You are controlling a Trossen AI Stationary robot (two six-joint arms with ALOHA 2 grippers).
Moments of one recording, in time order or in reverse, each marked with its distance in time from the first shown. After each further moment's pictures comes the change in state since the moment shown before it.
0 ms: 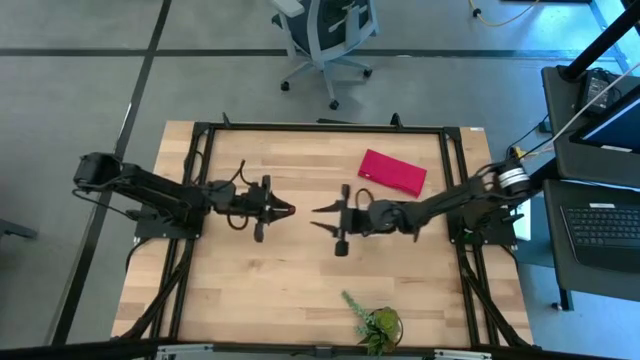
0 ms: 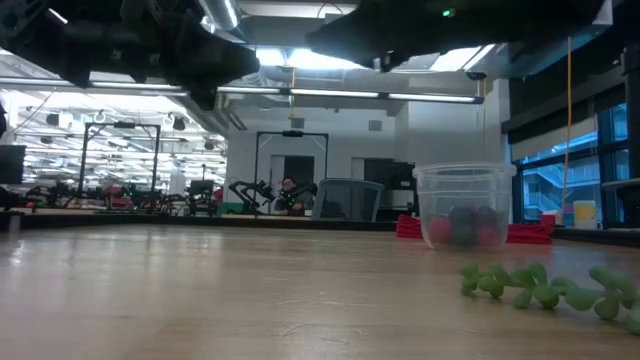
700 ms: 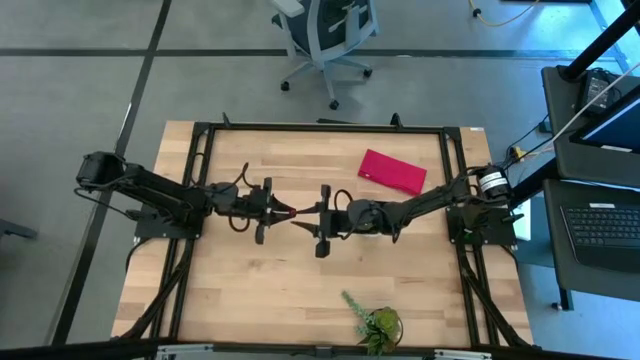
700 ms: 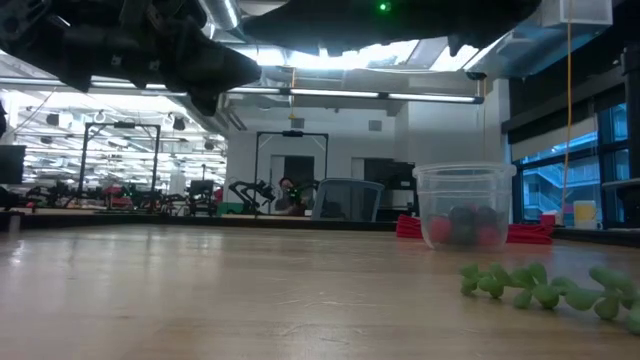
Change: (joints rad) left arm -0.009 0.043 0.002 0.012 0.006 0.002; right arm -0.032 0.198 0.262 -0.050 -0.075 -0.125
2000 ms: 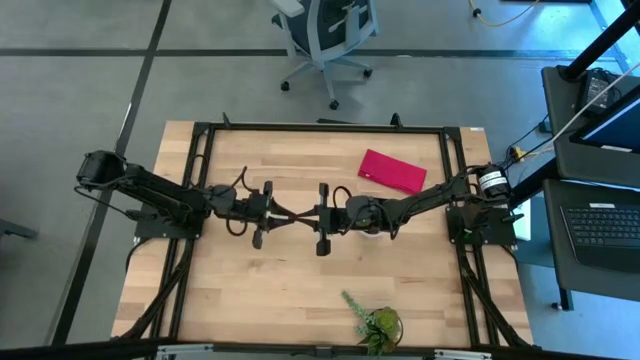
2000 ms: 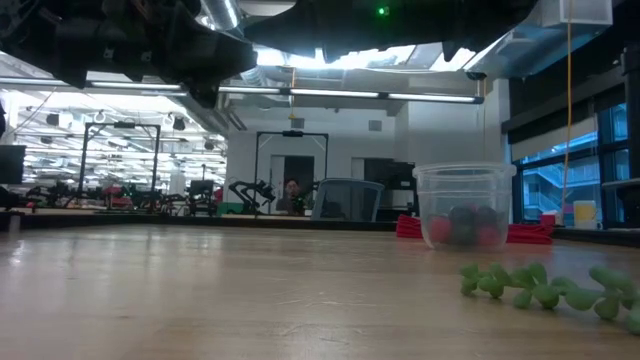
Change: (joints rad) left arm -0.046 0.000 0.000 0.025 0.001 0.023; right arm -0.022 0.000 0.000 -0.014 -0.077 0.056
